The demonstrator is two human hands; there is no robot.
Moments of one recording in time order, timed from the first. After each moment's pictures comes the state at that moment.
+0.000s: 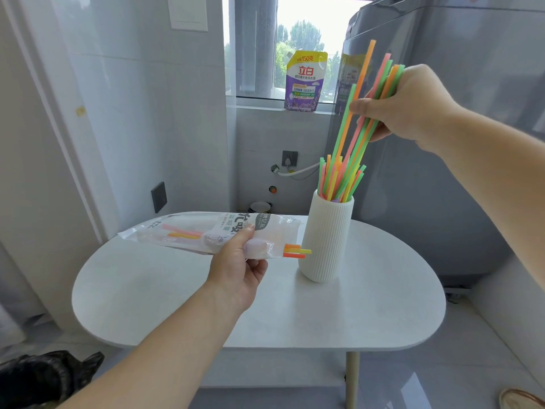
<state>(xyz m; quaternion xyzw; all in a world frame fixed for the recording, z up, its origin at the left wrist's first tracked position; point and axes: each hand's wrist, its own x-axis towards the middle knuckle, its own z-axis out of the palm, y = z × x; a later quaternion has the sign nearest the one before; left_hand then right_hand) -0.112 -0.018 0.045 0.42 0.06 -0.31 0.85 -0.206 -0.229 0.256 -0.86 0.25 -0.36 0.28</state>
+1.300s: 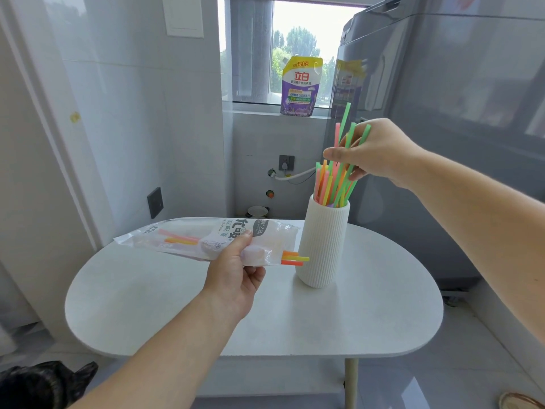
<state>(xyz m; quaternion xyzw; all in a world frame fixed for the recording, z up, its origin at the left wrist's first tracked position) -0.114 -0.019 0.046 0.42 0.05 -0.32 0.85 -0.191 -0.234 0.212 -0.88 0.26 -0.27 0.30</state>
